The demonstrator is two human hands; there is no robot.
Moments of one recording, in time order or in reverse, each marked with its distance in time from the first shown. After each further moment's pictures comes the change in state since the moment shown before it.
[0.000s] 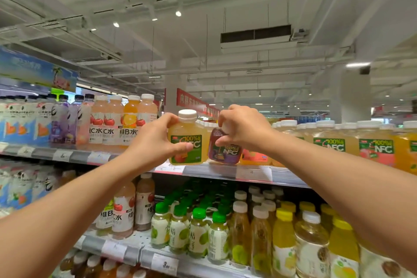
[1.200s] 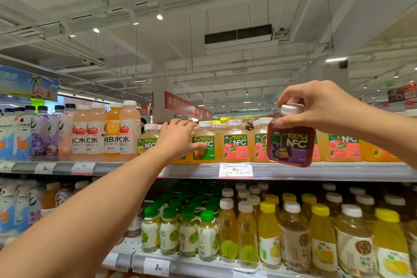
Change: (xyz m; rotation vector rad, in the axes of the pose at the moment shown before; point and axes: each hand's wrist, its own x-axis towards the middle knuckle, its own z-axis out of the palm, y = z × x) left_hand 0.083 0.002 0.090 0.608 -0.189 0.112; right_hand -0.115 0.078 -0.133 0.158 0.058 0.173
